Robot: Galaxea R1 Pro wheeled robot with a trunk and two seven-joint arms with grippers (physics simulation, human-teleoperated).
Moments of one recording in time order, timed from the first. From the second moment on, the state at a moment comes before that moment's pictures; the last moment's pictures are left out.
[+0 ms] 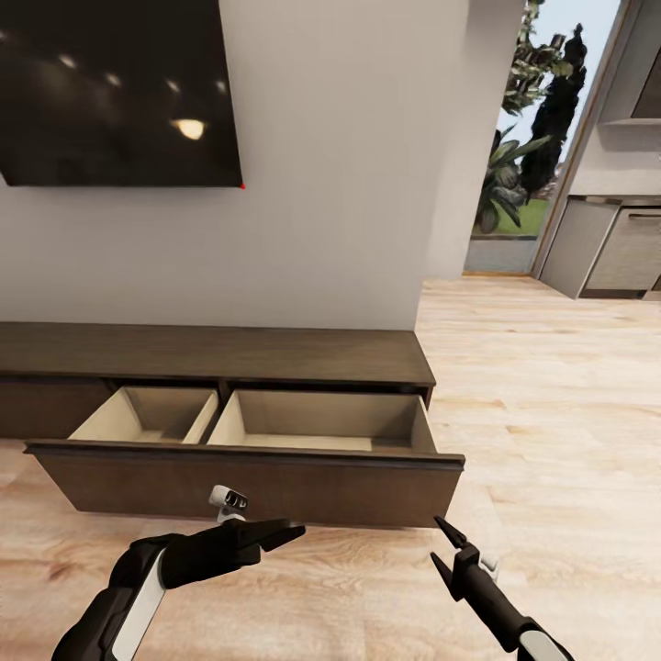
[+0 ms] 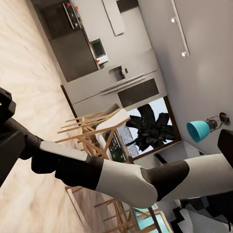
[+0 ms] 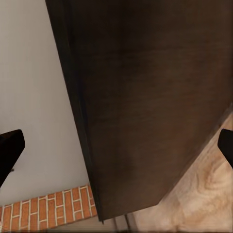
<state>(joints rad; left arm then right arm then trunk) -0.28 0.07 -0.01 -1.23 0.46 0.98 -1.39 -0.34 -0.14 0.00 -0.51 -1.37 0.44 0.70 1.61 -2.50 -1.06</state>
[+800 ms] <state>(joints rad) -0.28 0.05 -0.01 -1.23 0.46 0.98 -1.39 -0.33 -0.14 0.19 -0.51 -1.22 0.50 0.85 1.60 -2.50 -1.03</state>
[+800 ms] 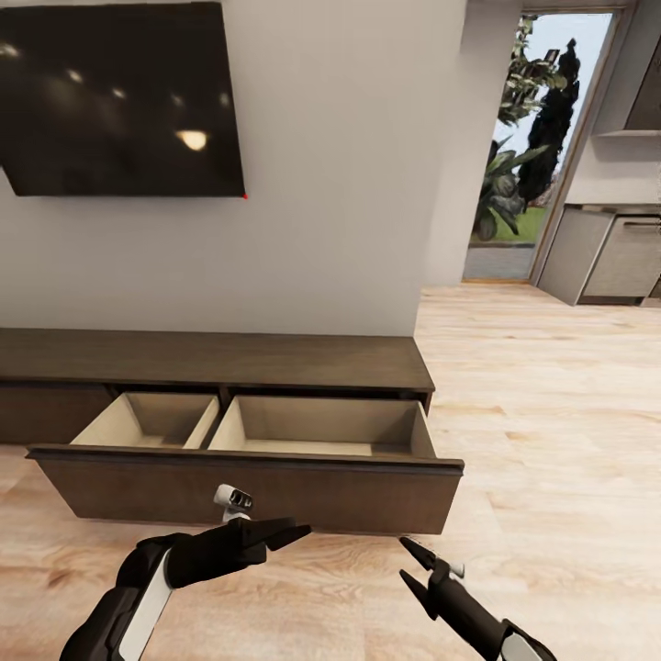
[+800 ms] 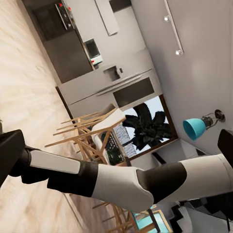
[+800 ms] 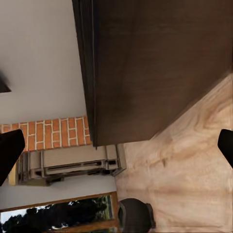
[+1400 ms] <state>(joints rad) -0.28 0.06 -0.01 -1.33 0.47 0.99 -1.38 -0.33 -0.14 0.20 -0.50 -1.09 0.49 0.86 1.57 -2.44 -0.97</state>
